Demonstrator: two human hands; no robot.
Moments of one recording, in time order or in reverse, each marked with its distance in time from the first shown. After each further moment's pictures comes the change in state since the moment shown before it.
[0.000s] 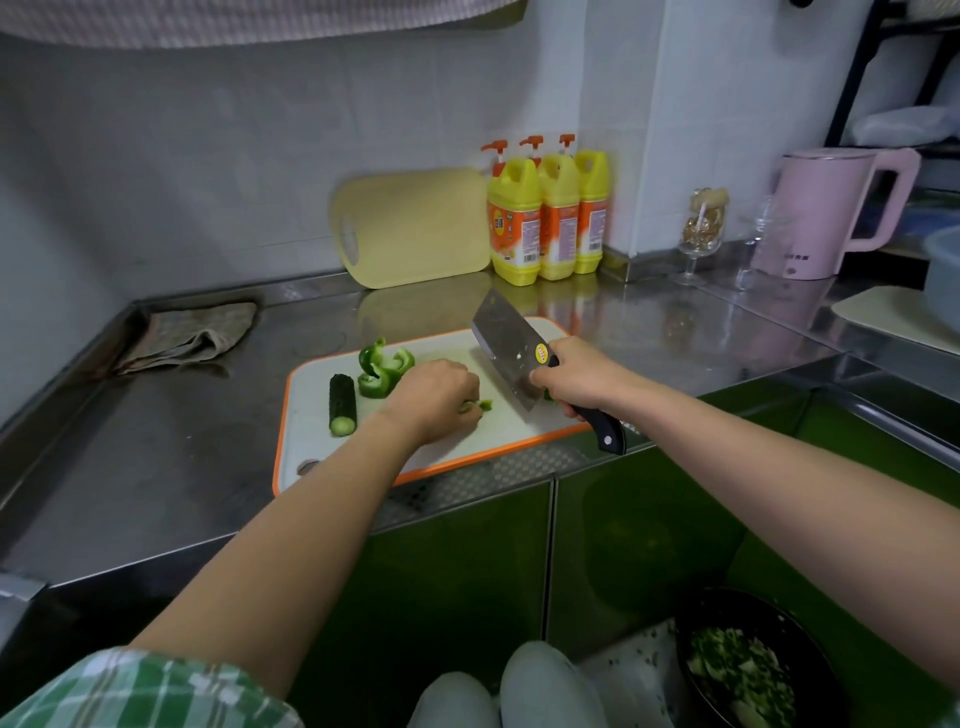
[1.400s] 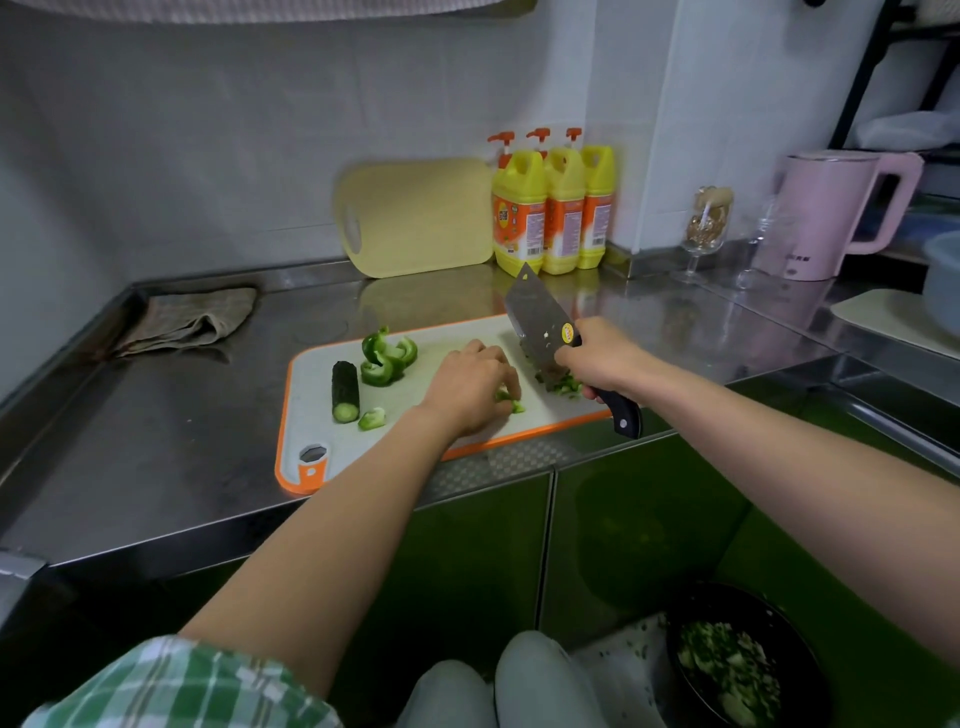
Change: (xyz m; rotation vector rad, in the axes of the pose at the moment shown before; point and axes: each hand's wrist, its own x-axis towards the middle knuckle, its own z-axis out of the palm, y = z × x) left_hand 0.008 0.030 0.003 -0.141 0.034 -0.002; right_hand -0.005 -0.003 -0.013 -0.012 0.087 0.056
